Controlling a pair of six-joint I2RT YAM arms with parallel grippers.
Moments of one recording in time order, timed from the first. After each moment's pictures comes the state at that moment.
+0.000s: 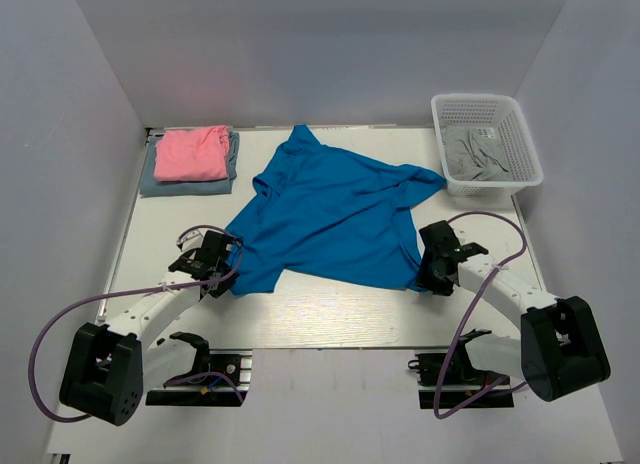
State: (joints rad) left arm -0.32 1.08 0.48 -0.53 -0.31 -0.97; right arm 0.37 1.20 0.57 -0.62 0.20 0.63
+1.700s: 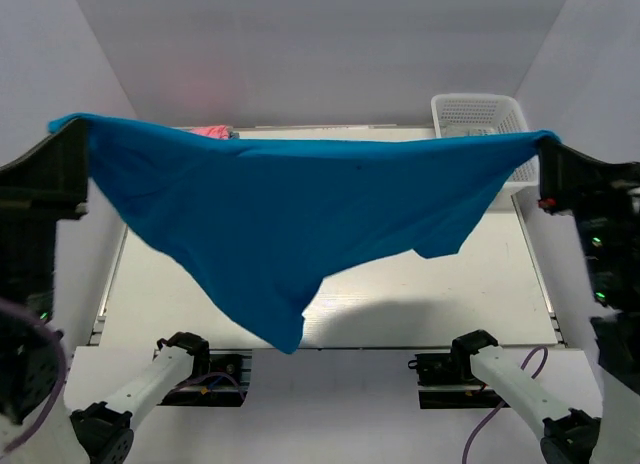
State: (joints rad) left arm -0.32 0.80 1.83 -0.45 -0.18 -0.59; right arm 0.37 0.74 1.64 -0.57 0.21 0.38
